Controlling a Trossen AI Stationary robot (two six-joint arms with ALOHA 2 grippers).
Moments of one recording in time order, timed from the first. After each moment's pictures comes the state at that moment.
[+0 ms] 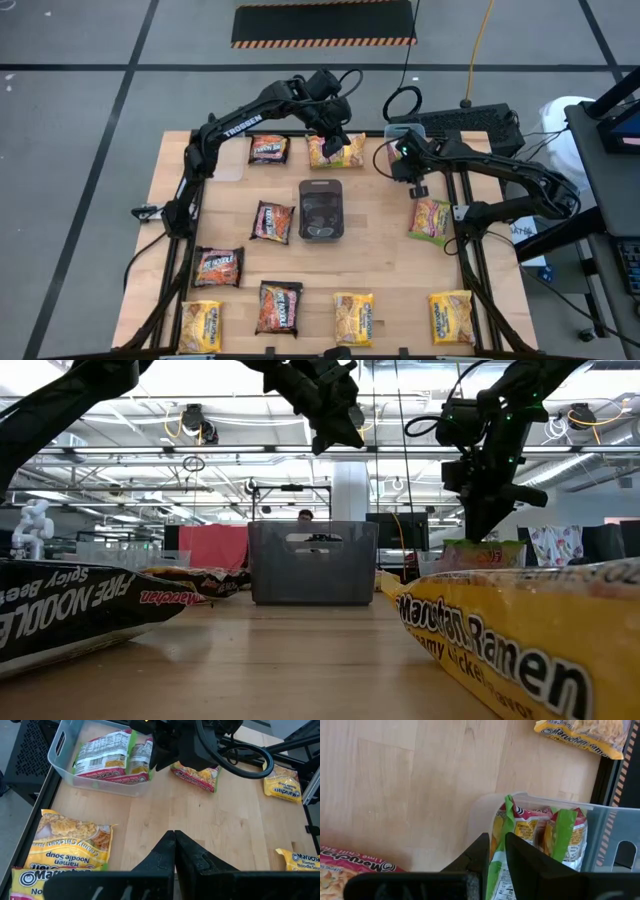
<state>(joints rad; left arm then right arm) 0.48 2.16 2.35 -1.05 0.48 0.15 -0.61 1.24 0.79 -0.73 0.08 -0.83</state>
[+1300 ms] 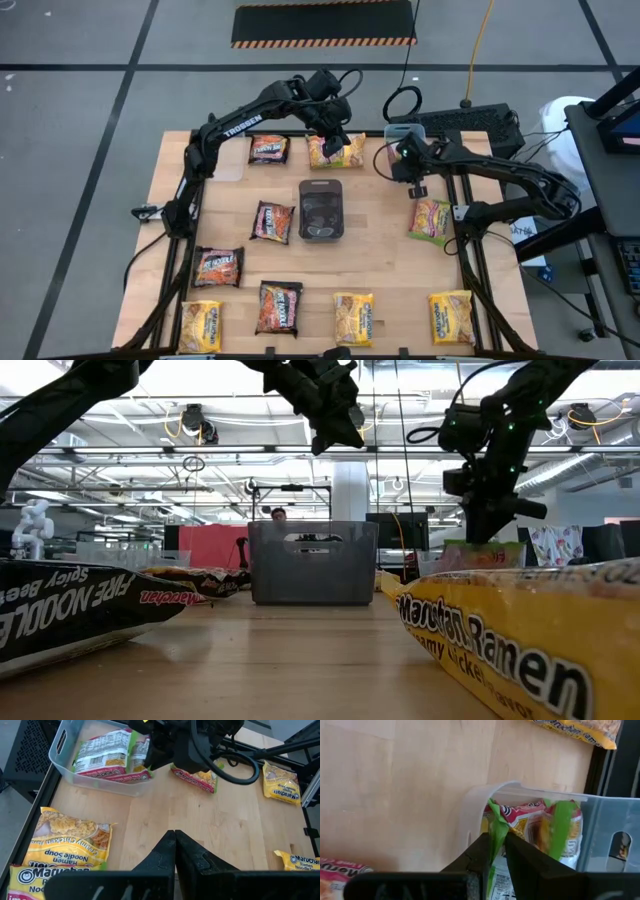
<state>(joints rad) 0.48 2.16 2.35 -1.05 0.48 0.13 -0.61 1.23 0.73 -0.65 0.15 -0.83</state>
